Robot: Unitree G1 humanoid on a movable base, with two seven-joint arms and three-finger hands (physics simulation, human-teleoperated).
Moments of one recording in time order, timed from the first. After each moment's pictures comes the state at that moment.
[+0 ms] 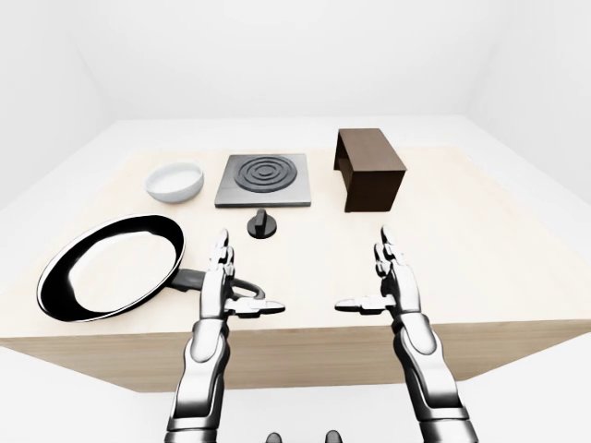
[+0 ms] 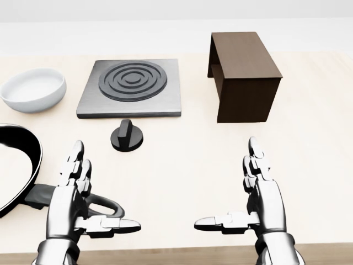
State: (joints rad) left arm 0.00 0.01 0.02 -0.01 -0.01 0.00 -0.01; right arm 0.00 -0.01 -0.02 -0.01 0.01 0.01 0.01
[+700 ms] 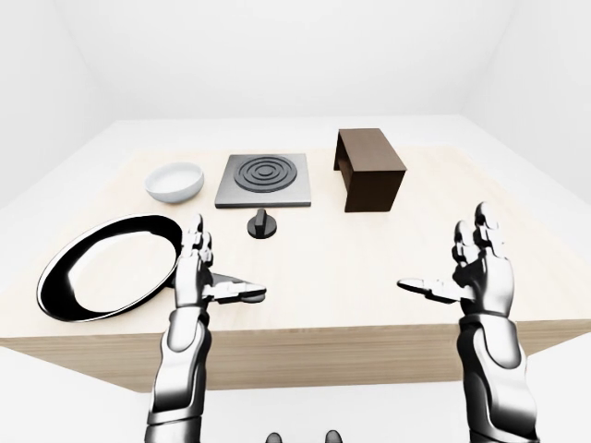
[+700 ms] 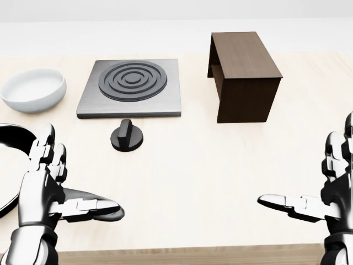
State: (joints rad) left arm -0.05 0.05 0.12 -0.10 -0.06 0.09 -0.01; right arm 0.05 -0.07 -0.27 -0.33 0.12 0.09 0.00
